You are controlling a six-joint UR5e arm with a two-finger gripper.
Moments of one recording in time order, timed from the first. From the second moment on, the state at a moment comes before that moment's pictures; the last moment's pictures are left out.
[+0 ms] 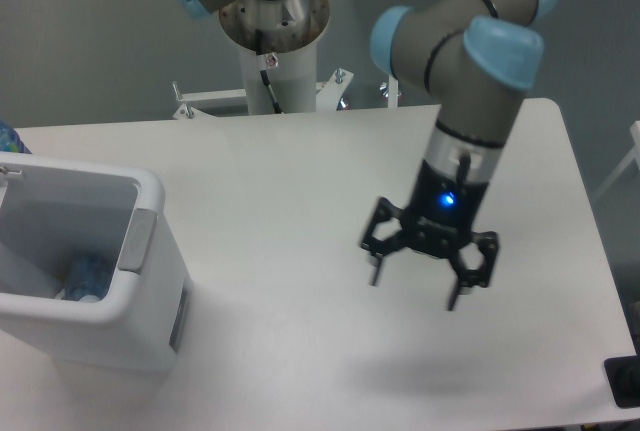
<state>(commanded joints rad) 2.61 -1.98 -1.49 -0.91 1.42 0.98</state>
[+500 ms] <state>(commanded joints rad) 2.60 -1.99 -1.47 -1.02 1.52 1.16</state>
